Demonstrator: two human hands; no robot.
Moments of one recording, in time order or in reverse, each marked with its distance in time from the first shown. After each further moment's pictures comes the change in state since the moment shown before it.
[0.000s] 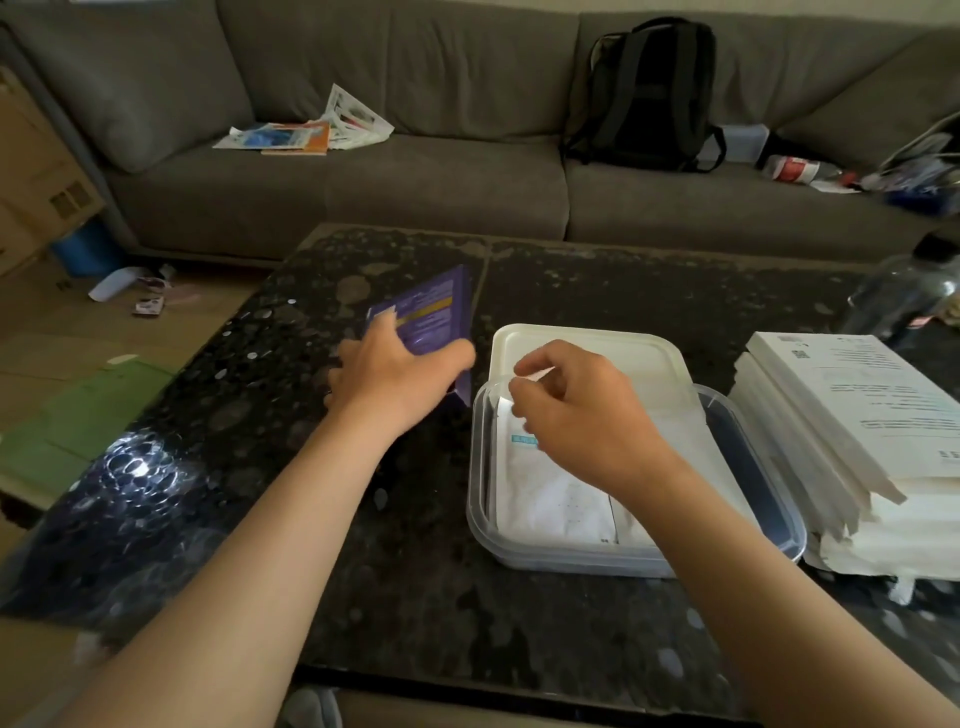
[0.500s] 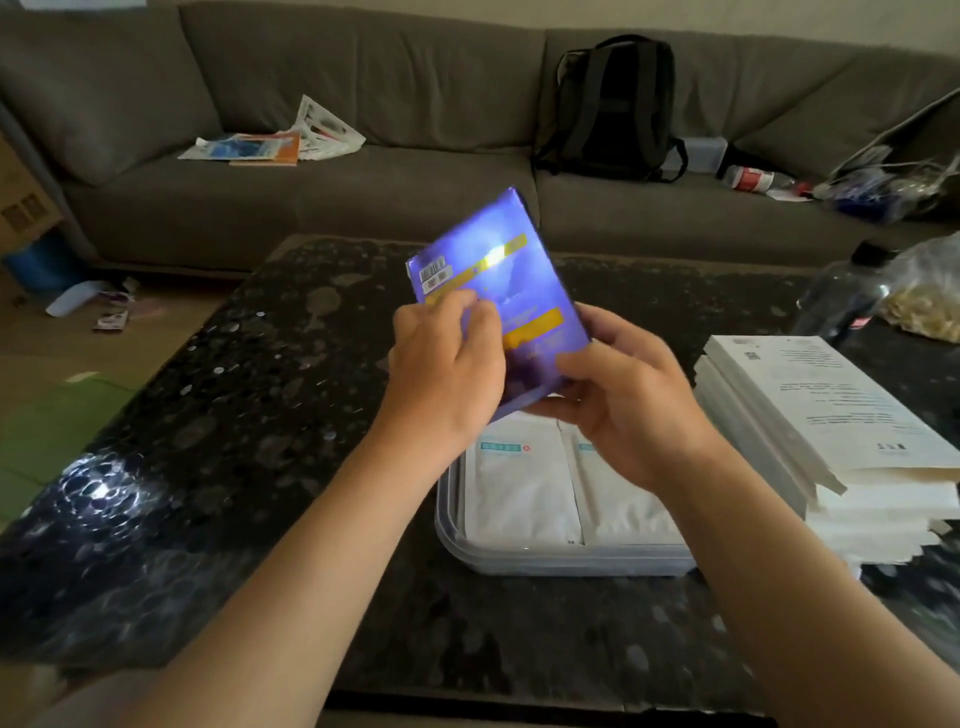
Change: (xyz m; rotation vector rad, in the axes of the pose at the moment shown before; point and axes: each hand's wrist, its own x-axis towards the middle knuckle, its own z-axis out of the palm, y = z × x) left_hand -0.047 0.047 0.024 -0.267 -0.005 0.452; right_hand -0.003 0.012 -0.045 0.957 -0.070 0.005
